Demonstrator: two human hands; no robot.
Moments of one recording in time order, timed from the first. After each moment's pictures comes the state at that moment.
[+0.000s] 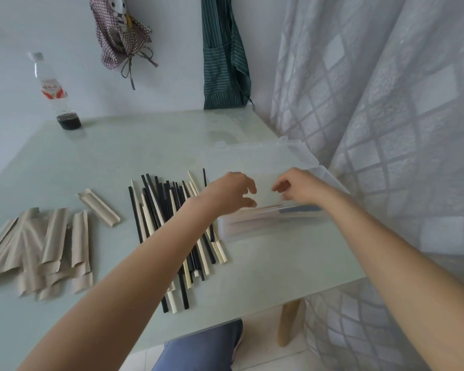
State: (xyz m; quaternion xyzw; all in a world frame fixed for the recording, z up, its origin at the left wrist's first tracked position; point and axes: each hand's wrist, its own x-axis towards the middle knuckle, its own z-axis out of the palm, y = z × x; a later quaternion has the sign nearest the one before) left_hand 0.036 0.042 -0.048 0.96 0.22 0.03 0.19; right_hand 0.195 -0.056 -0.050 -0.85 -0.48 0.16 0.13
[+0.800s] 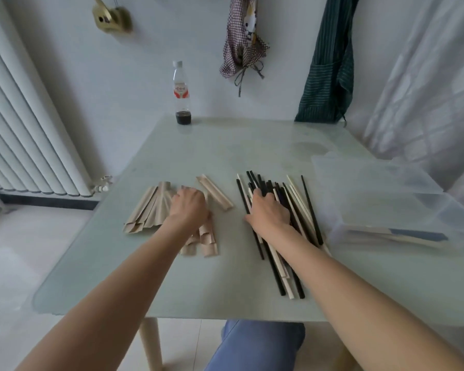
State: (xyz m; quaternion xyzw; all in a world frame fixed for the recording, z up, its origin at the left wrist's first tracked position) left_hand -0.202 0.137 -0.091 0.81 0.58 0.02 0.08; right_hand -0.063 0.062 -0.093 -0.84 -0.54 0.07 0.07
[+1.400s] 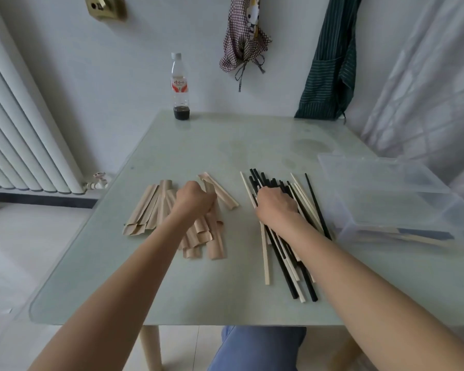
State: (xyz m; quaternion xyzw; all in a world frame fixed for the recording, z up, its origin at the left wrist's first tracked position) left_hand -0.206 0.146 -0.086 0.69 0.59 0.22 0.35; right_hand -0.067 0.076 -0.073 -0.85 -0.52 0.08 0.00
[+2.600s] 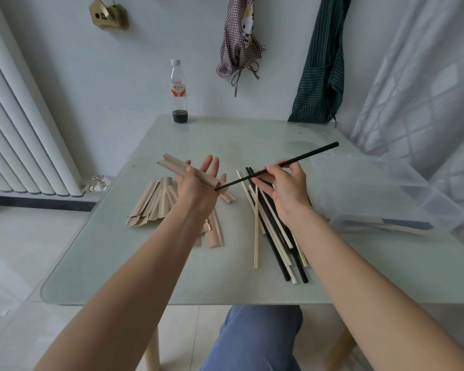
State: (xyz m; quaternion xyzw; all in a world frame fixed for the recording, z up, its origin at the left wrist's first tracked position) left_hand -0.196 0.117 -0.060 0.11 0.26 0.54 0.79; right_hand -0.068 0.042 -0.048 -0.48 -0.24 0.37 0.75
